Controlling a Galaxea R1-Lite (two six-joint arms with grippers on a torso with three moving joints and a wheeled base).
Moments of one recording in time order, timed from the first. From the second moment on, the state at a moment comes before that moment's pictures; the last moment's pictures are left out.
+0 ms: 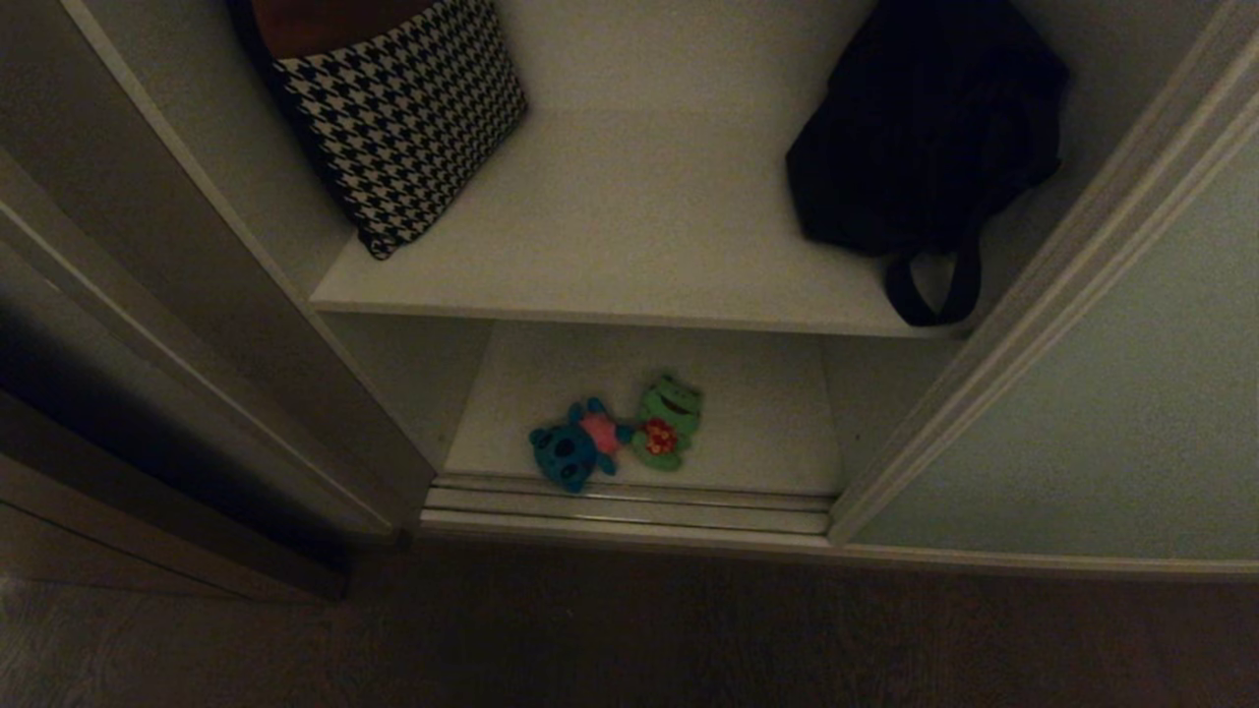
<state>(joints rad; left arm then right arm) -0.23 0.72 -0.50 -0.31 0.69 0.24 0.00 0.00 0.00 0.04 0.02 -0.08</state>
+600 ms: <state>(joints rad) -0.17 0.29 -0.01 -0.26 0.43 0.03 0.00 0.00 0.00 0.04 0.02 -0.08</state>
